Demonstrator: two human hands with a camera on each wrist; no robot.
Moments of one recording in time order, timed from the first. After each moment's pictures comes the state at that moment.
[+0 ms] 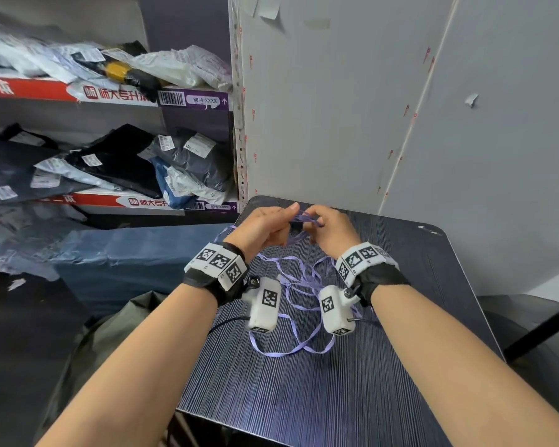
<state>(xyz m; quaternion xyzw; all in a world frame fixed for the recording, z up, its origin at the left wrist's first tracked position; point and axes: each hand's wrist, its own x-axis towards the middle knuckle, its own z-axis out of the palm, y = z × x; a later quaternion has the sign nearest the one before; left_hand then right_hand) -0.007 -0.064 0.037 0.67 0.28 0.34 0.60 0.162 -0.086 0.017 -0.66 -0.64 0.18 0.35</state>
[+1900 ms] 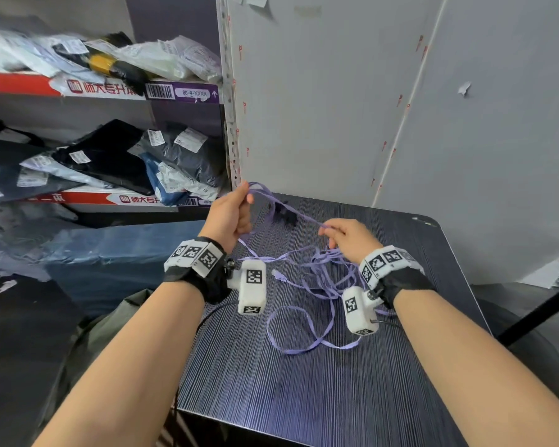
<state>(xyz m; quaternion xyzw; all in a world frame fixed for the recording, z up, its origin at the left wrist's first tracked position) -0.022 -0.043 0.031 0.47 0.35 0.48 0.66 0.207 -0.107 0.001 -0.70 -0.61 0.23 0.30</state>
